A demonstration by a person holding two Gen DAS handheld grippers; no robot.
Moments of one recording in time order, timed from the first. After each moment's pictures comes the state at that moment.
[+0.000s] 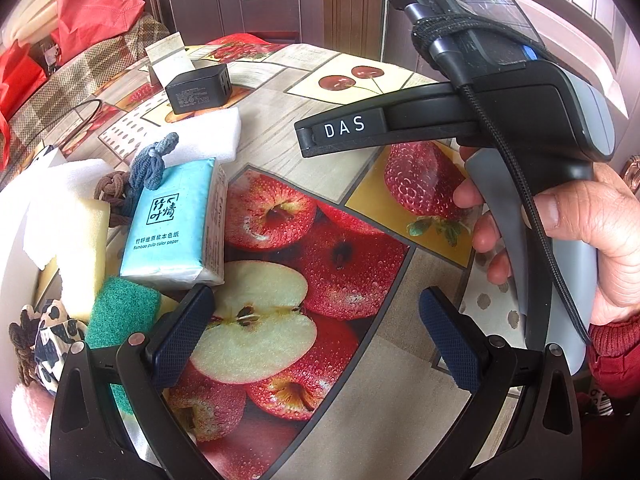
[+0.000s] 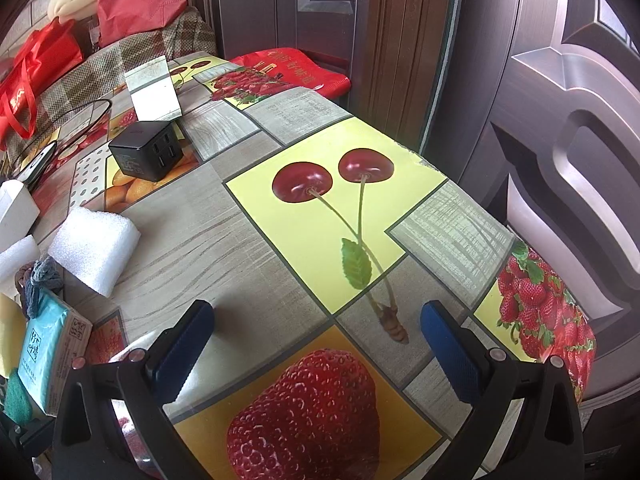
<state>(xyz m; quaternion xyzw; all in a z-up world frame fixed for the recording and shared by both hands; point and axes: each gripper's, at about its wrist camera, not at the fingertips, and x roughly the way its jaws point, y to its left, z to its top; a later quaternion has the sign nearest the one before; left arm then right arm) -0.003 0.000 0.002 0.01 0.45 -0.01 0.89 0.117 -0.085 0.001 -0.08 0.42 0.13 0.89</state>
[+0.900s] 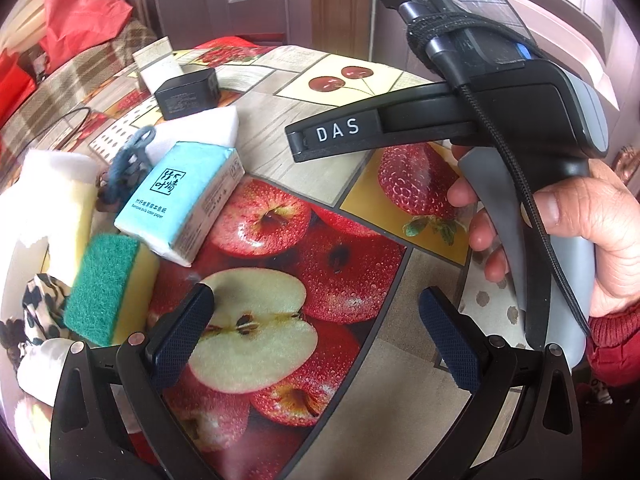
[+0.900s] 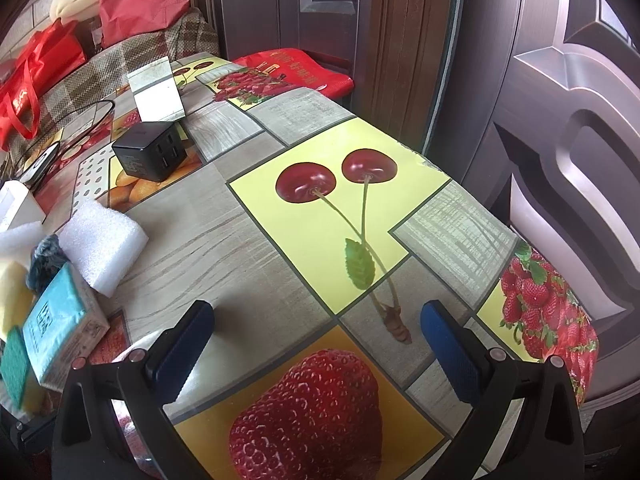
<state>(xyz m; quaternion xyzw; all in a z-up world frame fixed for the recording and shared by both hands) 0.004 0.004 0.001 0.03 0.45 -0.03 0.89 0.118 -0.083 0.002 -0.08 0.42 0.14 0.89</state>
